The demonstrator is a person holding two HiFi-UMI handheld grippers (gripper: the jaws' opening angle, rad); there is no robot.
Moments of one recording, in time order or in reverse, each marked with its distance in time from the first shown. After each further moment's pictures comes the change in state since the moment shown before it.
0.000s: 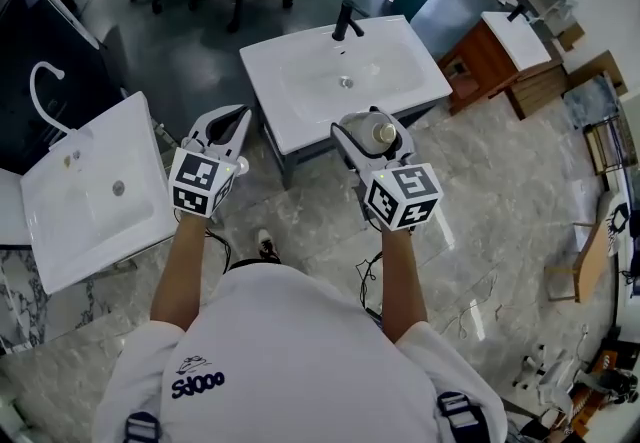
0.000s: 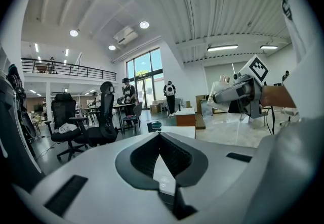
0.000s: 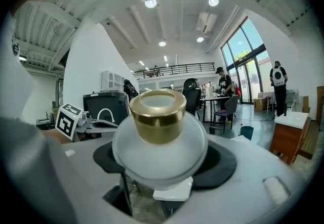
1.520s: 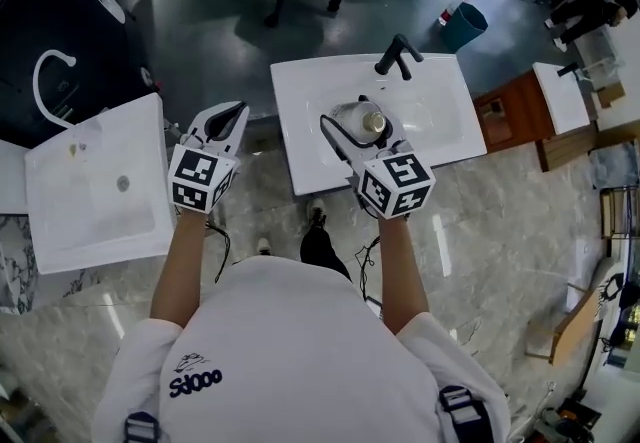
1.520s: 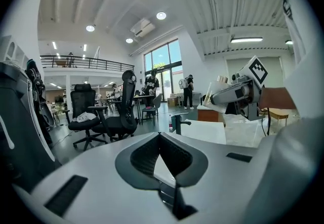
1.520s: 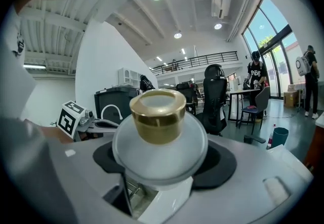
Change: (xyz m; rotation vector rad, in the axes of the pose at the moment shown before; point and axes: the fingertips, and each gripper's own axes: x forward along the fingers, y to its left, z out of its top) left arm 0.056 0.110 -0.035 -0.098 0.091 0.188; right arm 0.173 -0.017 -0.003 -0.024 0.068 0.266
